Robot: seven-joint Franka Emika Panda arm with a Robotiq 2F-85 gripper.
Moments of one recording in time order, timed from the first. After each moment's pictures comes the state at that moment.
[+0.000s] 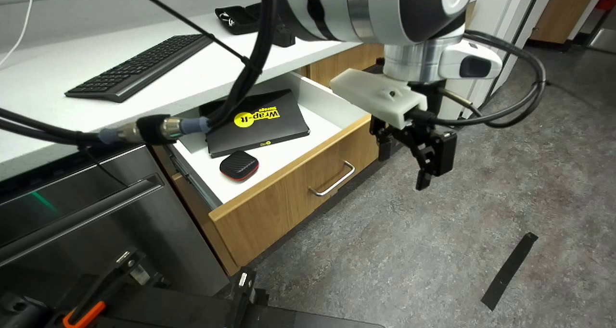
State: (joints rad) arm -0.28 0.36 -0.33 -2.28 -0.06 2.58 0.37
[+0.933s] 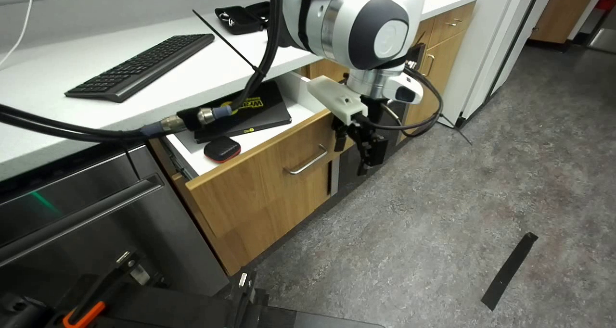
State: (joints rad) arm -0.29 0.62 -0.16 -2.00 0.23 2.43 0.30
